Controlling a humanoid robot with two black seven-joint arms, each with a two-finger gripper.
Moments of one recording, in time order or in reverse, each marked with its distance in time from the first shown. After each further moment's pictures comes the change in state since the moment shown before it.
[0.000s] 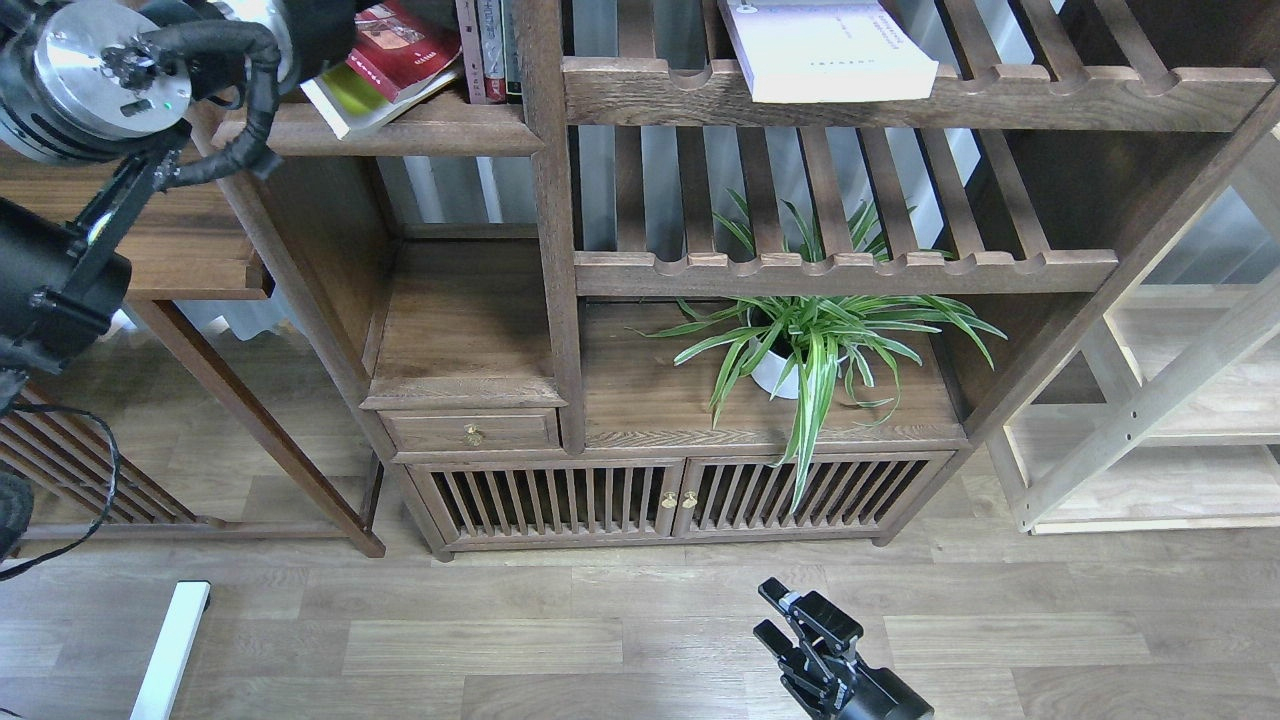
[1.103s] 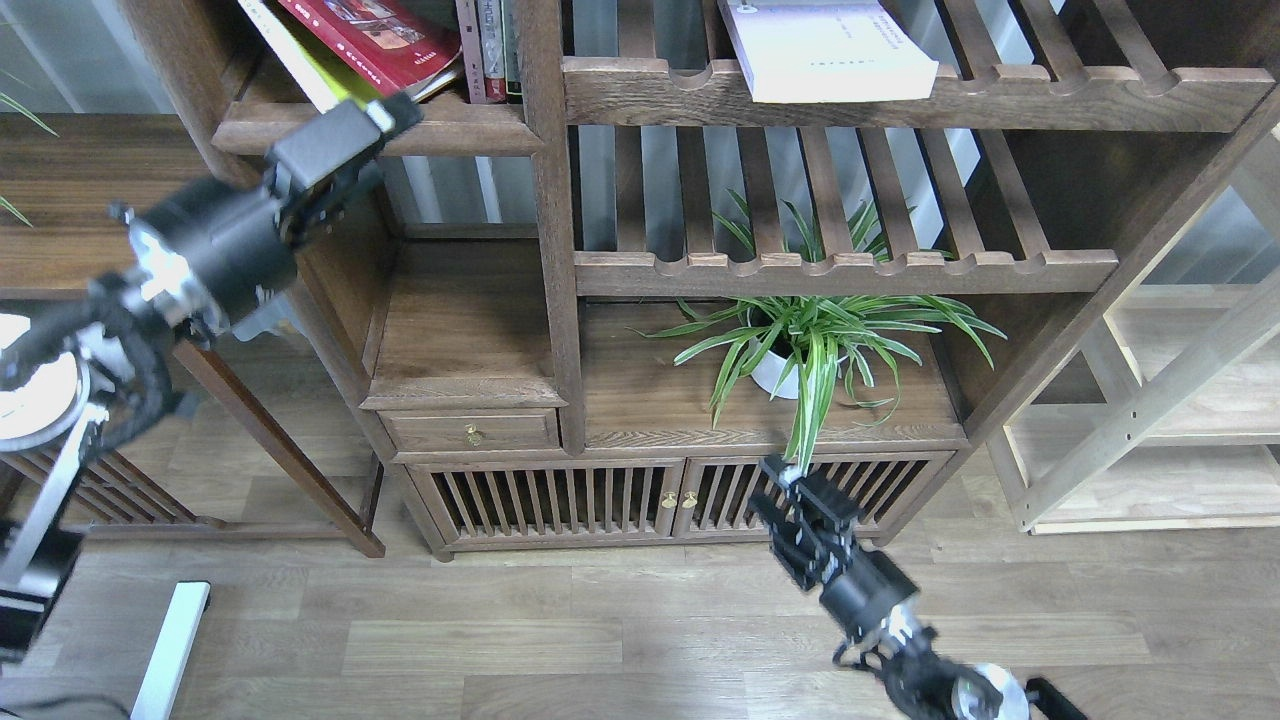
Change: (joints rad) left arm 0.804 -0.100 -0.469 -0.264 -0.079 -0.397 0.000; right arm 0.221 0.078 0.149 0.078 -0.008 0.000 0.006
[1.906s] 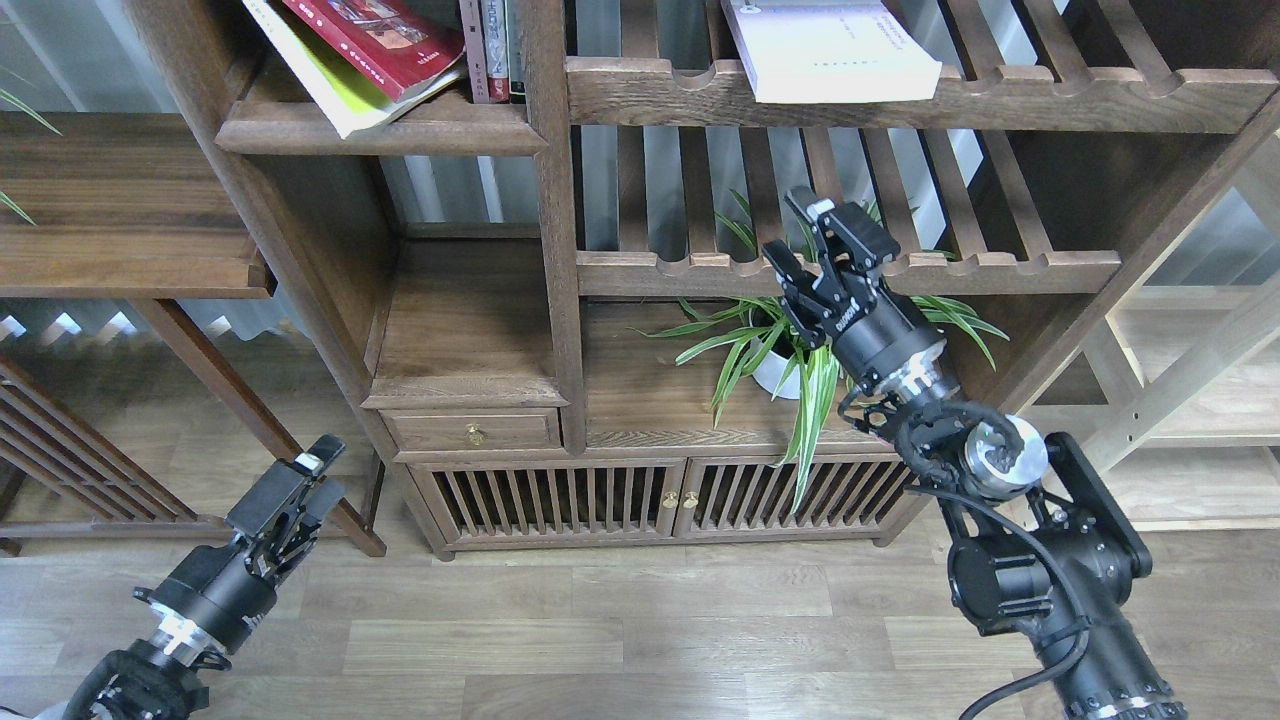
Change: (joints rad) left arm 0.416 -0.181 -0.073 0.500 -0.100 -0.581 0.000; right arm 0.322 -0.012 0.181 0.205 -0.003 -0.412 -0.006
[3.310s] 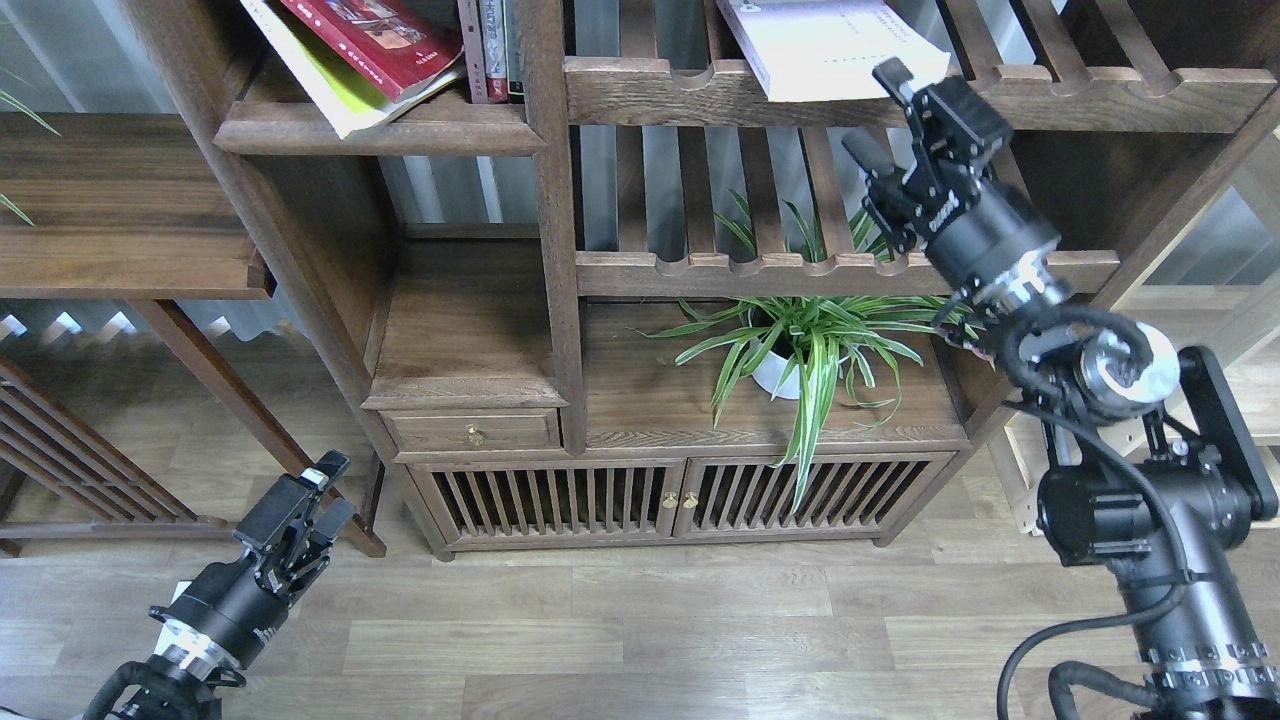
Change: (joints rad) left arm -0.003 -0.009 0.030 0.042 -0.015 0.000 0.000; right arm 0.044 -0.129 0.131 0.120 -0.013 -0.074 -0.091
